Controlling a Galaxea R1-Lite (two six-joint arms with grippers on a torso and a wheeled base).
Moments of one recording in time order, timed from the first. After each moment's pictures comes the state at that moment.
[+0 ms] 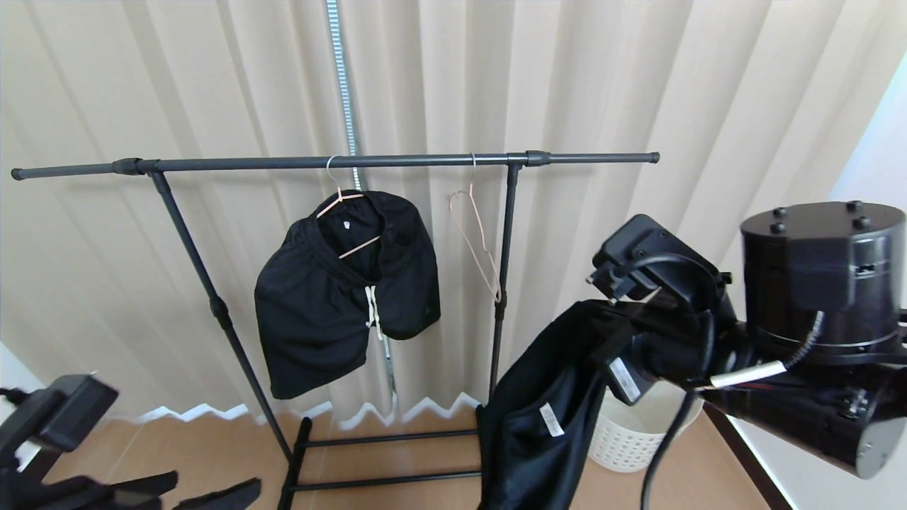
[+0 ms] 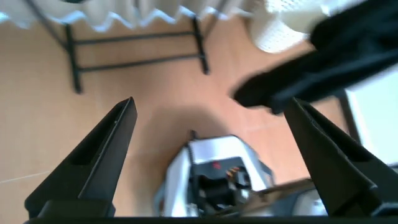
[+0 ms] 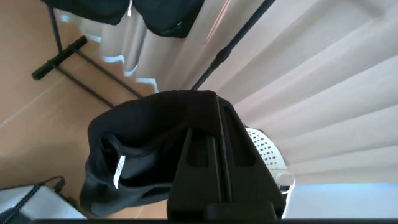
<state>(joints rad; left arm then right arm) -0.48 1.05 -0.40 0.02 0.06 -0.38 0.81 1.55 -0.86 -0.29 -0.43 -0.24</state>
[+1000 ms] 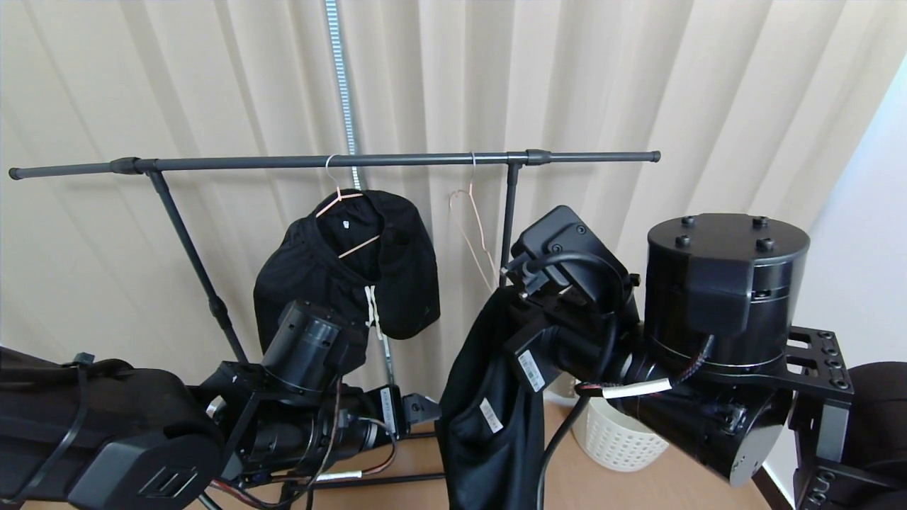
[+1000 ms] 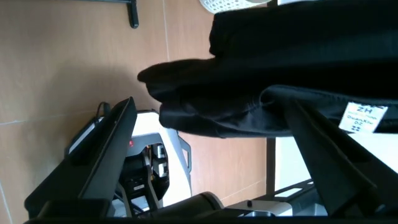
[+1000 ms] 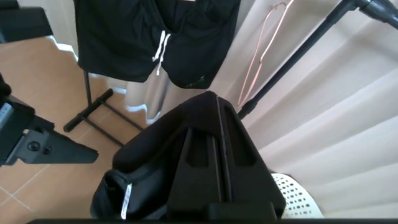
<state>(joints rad) -0.65 1.76 -0.73 -0.22 -0.05 -0.75 0.93 1.70 -0.91 -0.53 -0.44 -0.21</state>
